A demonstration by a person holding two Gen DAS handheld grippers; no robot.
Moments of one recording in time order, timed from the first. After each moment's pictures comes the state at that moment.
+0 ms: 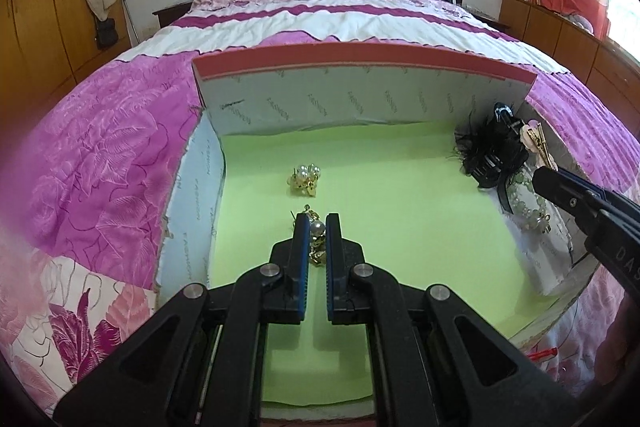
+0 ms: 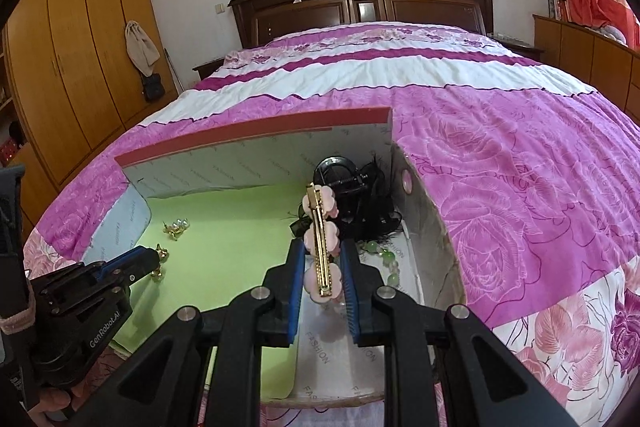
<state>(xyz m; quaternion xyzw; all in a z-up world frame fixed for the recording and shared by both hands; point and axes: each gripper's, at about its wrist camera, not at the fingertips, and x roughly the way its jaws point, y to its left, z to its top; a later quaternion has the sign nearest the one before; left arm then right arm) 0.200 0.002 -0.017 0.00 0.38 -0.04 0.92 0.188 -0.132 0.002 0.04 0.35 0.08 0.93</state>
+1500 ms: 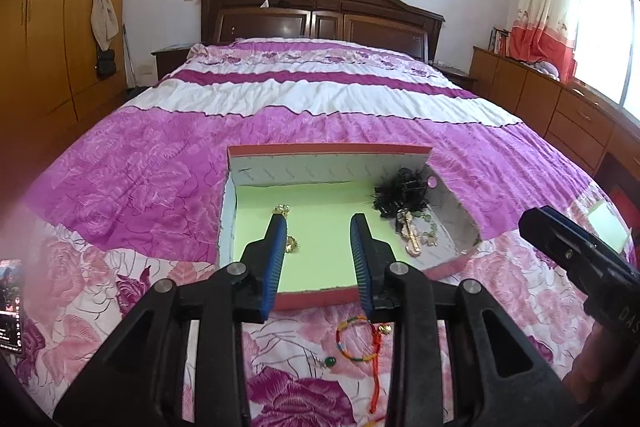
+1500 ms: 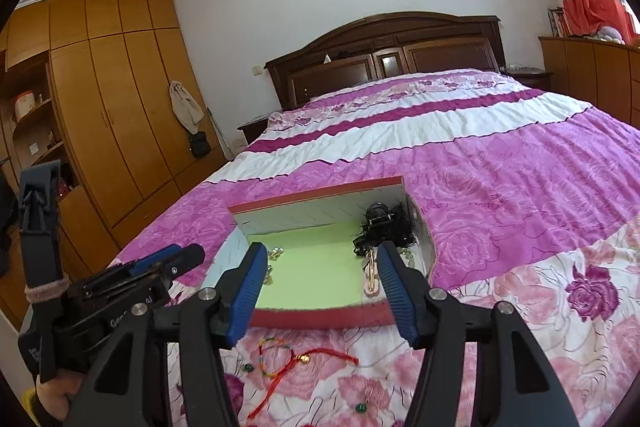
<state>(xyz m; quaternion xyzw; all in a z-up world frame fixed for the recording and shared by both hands) 0.099 0.010 0.076 -0.04 0.29 -0.07 0.95 0.052 -0.148 0.091 0.10 0.24 0.14 0.96</state>
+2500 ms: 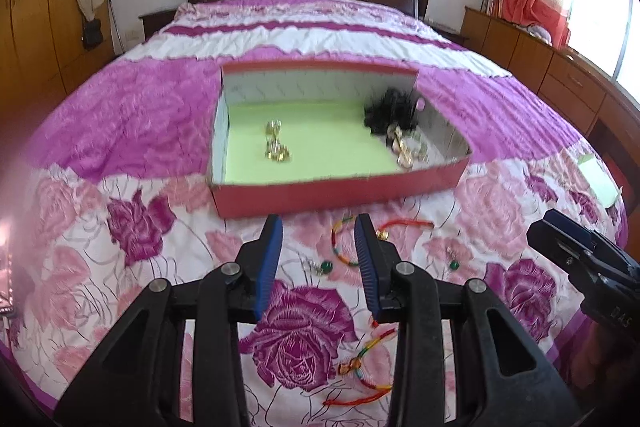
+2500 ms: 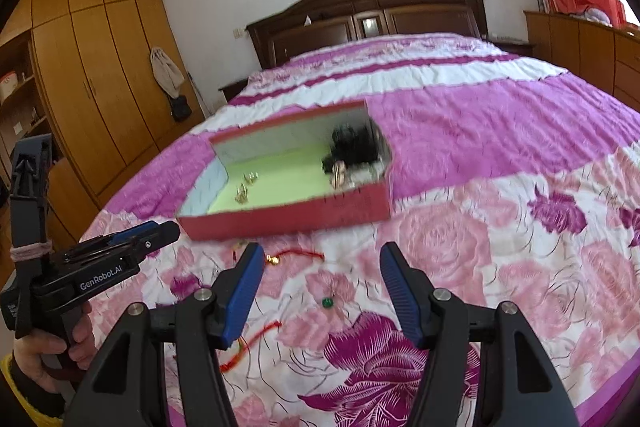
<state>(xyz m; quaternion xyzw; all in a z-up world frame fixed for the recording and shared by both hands) 0.066 0.012 0.030 -0.03 0.37 -0.10 0.92 0.001 -0.166 0.045 0.08 0.32 0.11 0.94</state>
